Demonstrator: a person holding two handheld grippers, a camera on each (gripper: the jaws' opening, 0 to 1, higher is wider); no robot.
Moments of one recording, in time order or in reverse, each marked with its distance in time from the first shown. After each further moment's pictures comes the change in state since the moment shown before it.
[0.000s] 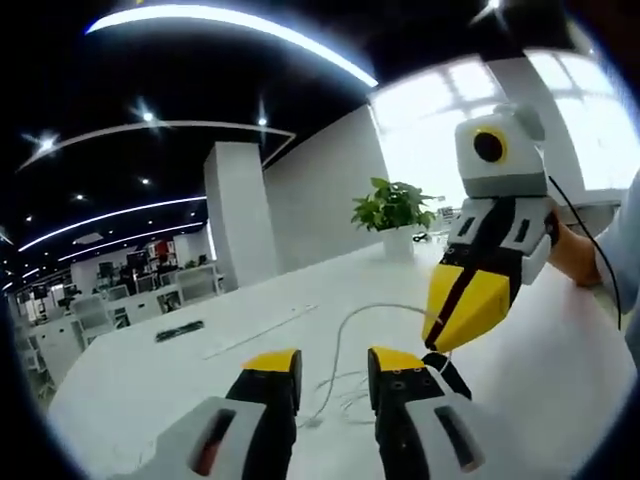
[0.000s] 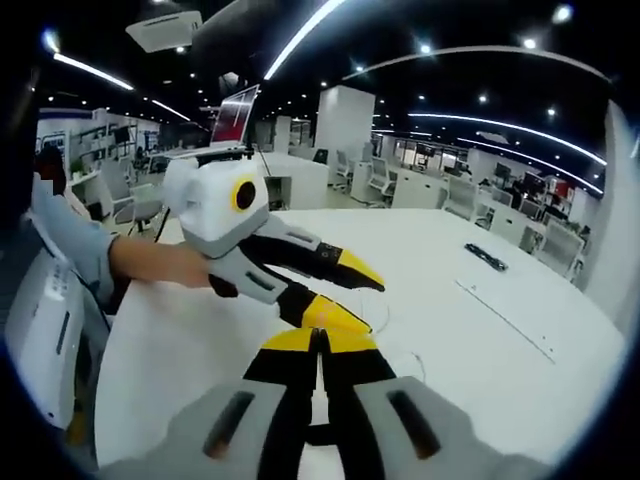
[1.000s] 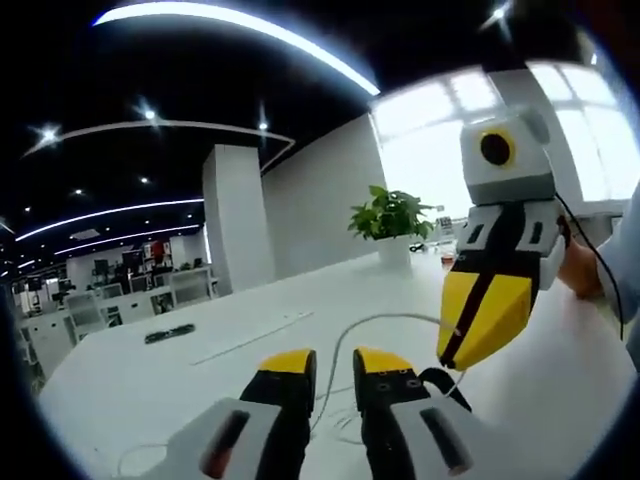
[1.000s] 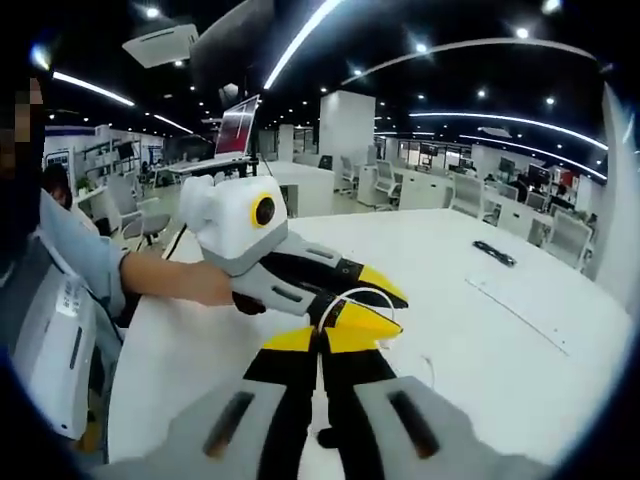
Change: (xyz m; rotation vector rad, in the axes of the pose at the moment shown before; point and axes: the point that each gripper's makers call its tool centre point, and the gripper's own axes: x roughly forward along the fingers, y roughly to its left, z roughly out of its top) left arm 0.010 -0.010 0.005 -0.028 -0.039 -0.023; right arm -0.003 0.009 0.005 0.052 -0.031 0.039
